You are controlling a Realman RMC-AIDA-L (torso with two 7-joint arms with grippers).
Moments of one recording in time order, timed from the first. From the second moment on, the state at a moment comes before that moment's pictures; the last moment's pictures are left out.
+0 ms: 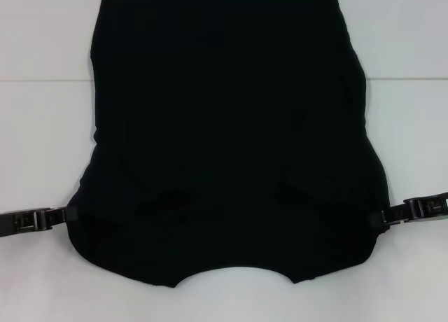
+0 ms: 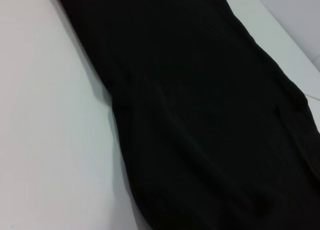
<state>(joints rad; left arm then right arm) -0.48 -2.08 0.24 0.79 2.45 1.49 -1.92 0.68 1.93 -0.72 -0.57 -2.43 -1.40 2.24</state>
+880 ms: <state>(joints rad) -0.47 -2.08 0.17 0.79 2.43 1.65 -1.90 0.61 1.92 -0.61 -0.57 -2.43 -1.45 2.13</state>
